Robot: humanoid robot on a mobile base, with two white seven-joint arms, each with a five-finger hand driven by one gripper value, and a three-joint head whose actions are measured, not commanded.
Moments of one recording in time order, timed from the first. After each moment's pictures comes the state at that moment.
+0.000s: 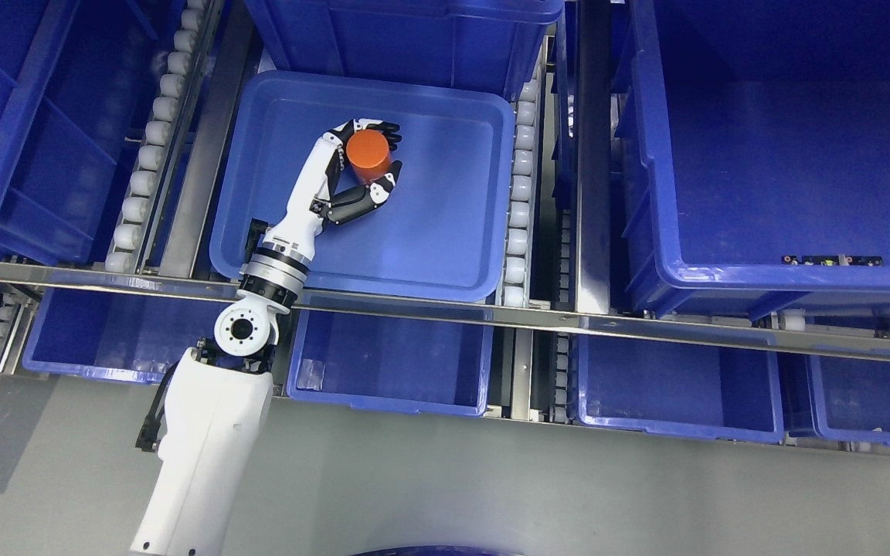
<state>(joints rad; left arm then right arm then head) -0.35 0.00 -0.10 -1.31 -0.08 -0.30 -0.18 0.00 0.00 0.00 0.00 0.00 0.04 0.03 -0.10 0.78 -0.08</state>
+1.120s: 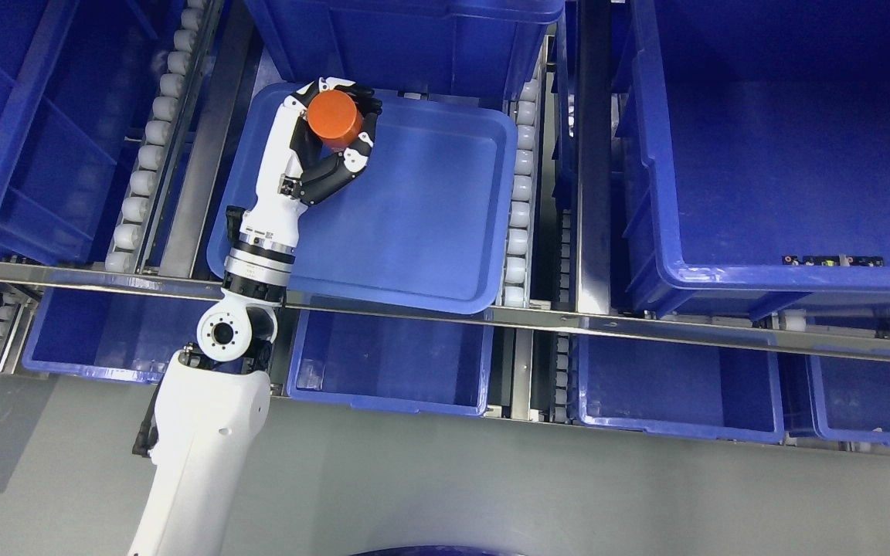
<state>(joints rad) -0.31 0.00 -0.11 -1.47 0.11 -0.44 -0.18 0.00 0.00 0.00 0.00 0.00 0.04 0.03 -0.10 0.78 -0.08</state>
